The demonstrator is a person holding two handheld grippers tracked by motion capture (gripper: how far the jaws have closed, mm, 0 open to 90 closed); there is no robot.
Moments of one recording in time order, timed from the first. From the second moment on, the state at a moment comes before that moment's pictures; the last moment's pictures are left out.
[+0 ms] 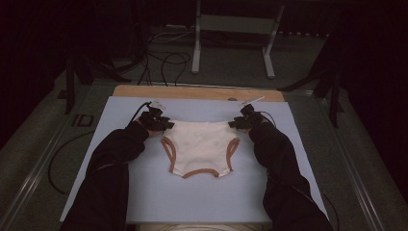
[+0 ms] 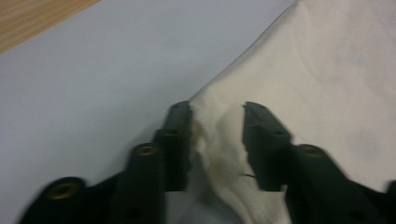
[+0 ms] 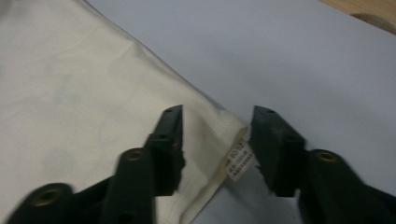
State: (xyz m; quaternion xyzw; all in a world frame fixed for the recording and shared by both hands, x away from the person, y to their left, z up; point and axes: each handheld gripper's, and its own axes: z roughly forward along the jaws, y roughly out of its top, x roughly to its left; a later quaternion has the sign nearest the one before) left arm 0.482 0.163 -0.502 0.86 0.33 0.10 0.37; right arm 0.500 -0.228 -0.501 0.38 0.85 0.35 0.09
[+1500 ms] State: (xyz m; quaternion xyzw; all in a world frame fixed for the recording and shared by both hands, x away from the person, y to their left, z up) left arm 0.407 0.166 -0.444 0.87 0.23 0.08 0.43; right arm 0.444 -0.199 -0.444 0.31 0.85 0.43 0.10
